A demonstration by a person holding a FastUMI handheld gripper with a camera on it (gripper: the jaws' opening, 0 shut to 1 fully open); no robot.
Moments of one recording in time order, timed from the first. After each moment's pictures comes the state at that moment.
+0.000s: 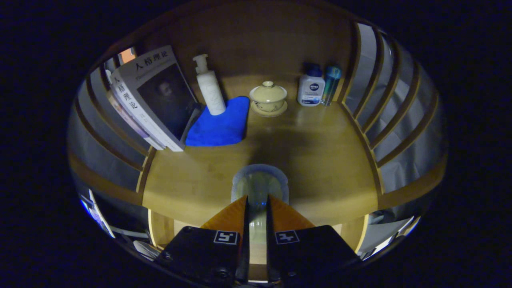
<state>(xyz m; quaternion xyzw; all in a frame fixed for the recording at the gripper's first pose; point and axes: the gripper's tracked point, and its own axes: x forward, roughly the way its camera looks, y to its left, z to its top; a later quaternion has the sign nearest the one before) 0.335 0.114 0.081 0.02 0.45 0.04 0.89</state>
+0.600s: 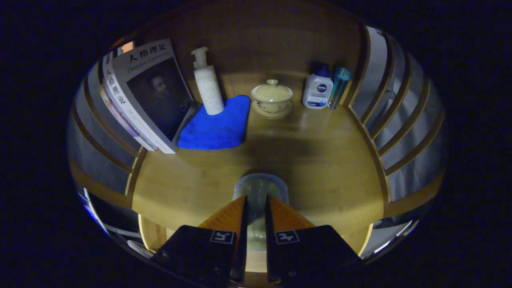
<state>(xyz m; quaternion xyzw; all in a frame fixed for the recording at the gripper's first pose) 0.352 0.114 0.071 0.00 0.42 0.03 0.91</state>
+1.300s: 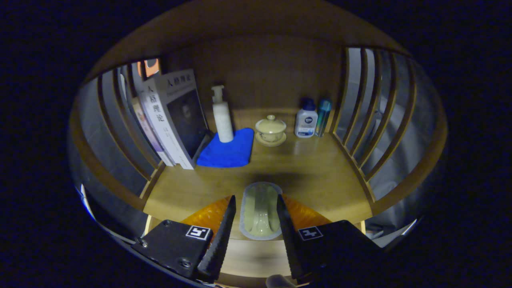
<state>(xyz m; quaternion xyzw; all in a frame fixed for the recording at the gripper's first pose) 0.296 0.122 0.128 0.01 0.26 0.05 0.96</state>
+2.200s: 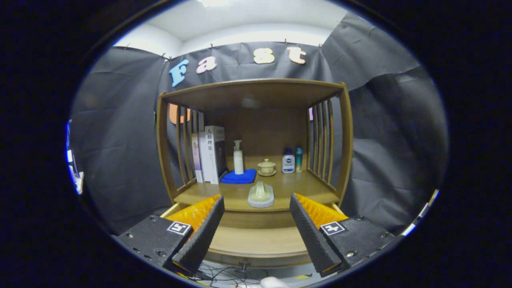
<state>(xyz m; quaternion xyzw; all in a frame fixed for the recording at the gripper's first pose) 0.085 0.095 0.103 0.01 0.00 0.05 1.00</state>
